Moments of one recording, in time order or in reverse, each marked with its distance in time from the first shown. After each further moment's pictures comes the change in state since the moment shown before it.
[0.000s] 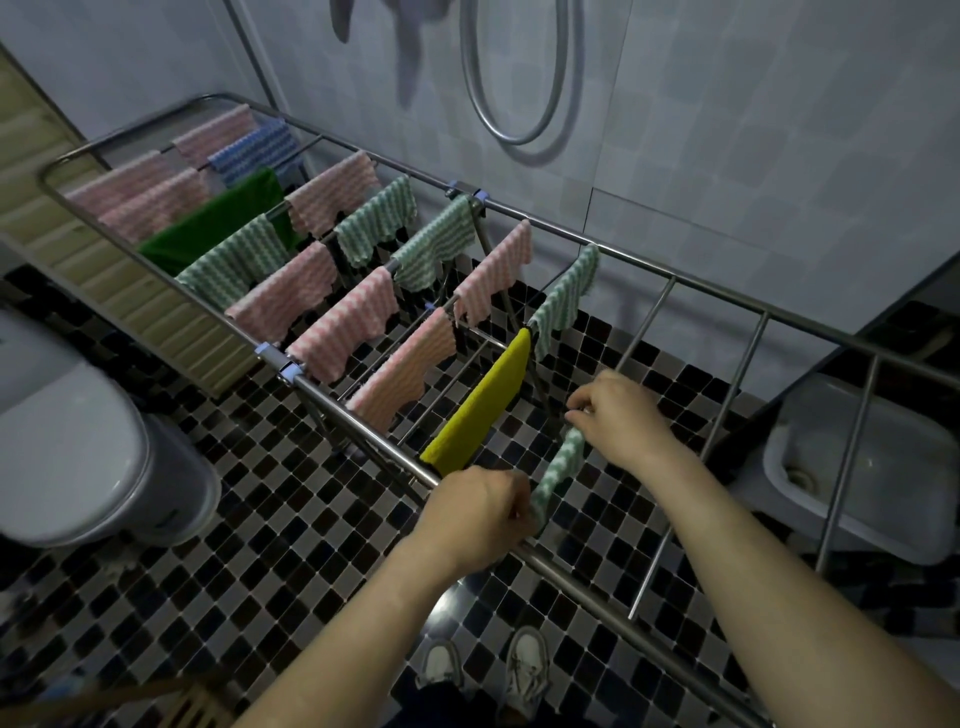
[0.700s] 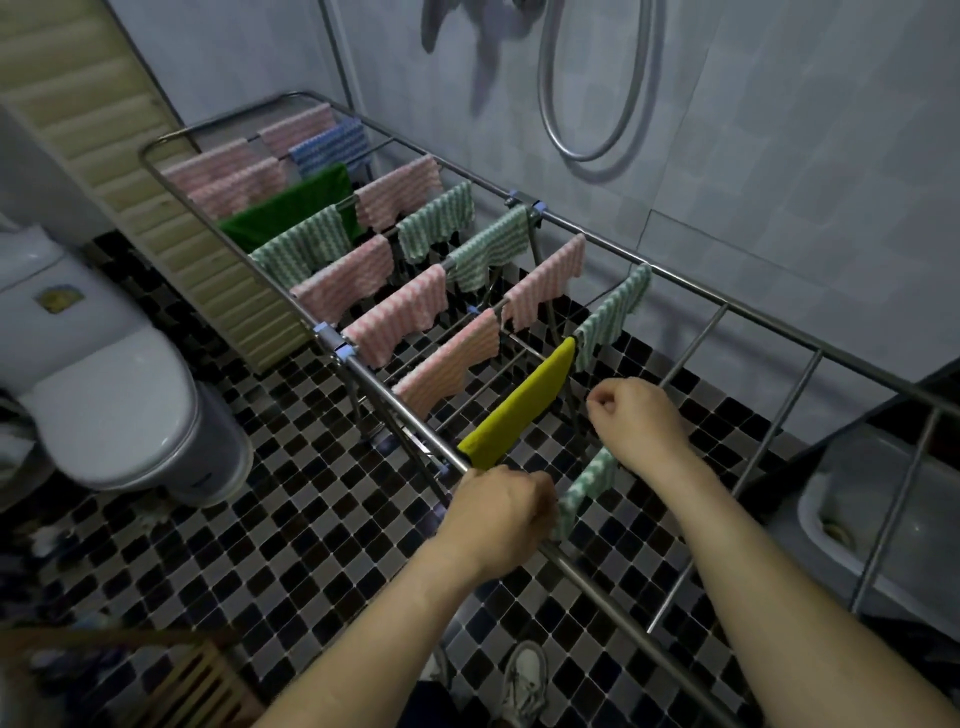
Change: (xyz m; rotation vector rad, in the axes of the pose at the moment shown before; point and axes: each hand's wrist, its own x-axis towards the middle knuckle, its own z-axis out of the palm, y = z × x) left_hand -0.018 0.008 -0.001 -0.019 0.102 -0.085; right_hand 0.003 -0.026 -0.005 0.088 0.035 0.071
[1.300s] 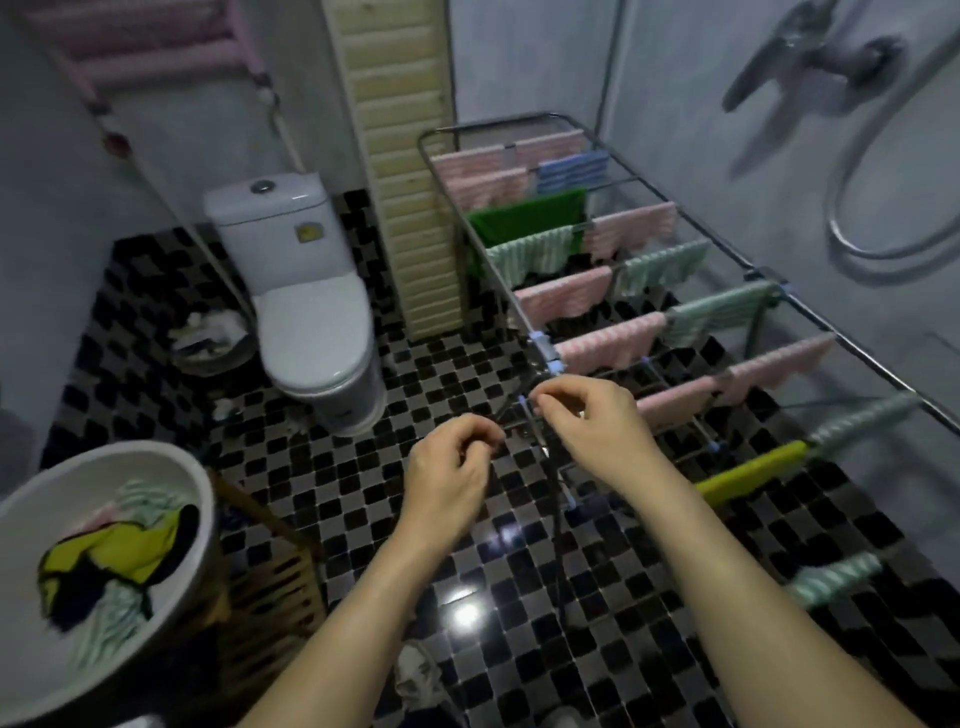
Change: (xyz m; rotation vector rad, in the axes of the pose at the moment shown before) left_hand -0.129 -0.110 -0.091 -0.692 0.812 -0.641; right_hand -0.025 -0.233 0.049 0.378 -0.281 -0.523
